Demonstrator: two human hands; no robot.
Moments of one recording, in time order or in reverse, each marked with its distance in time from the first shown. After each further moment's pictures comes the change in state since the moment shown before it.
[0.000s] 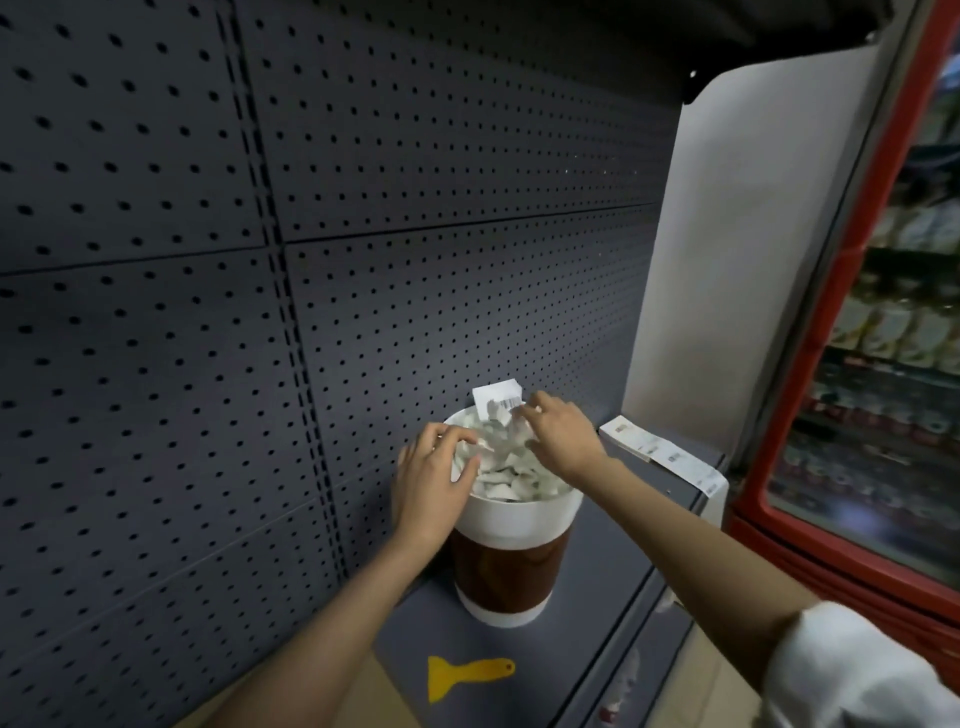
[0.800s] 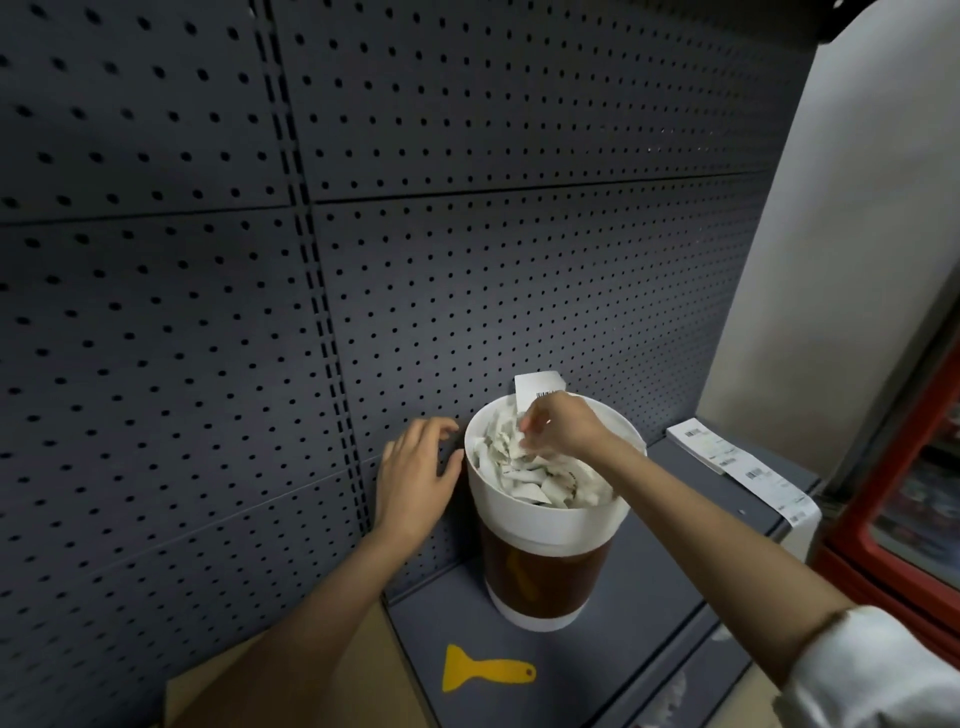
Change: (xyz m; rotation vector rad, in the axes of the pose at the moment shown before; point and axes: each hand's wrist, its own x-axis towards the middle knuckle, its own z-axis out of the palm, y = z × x) left_hand -0.001 -0.047 0.010 0.197 0.051 -0.130; right_hand 0.055 -0.009 0.027 0.538 -0.271 0.137
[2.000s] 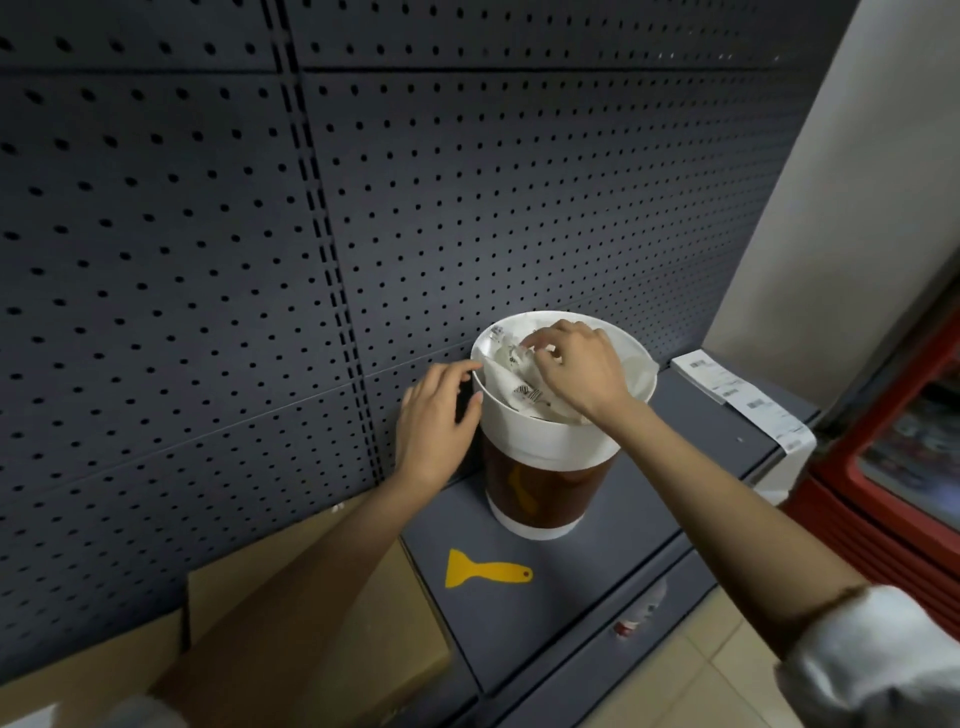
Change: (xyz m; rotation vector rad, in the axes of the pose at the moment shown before) left_hand -0.032 0.009 0.011 -0.117 -0.044 -0.029; right_hand -0.039 0.001 0.021 -0.151 0.356 -0.231
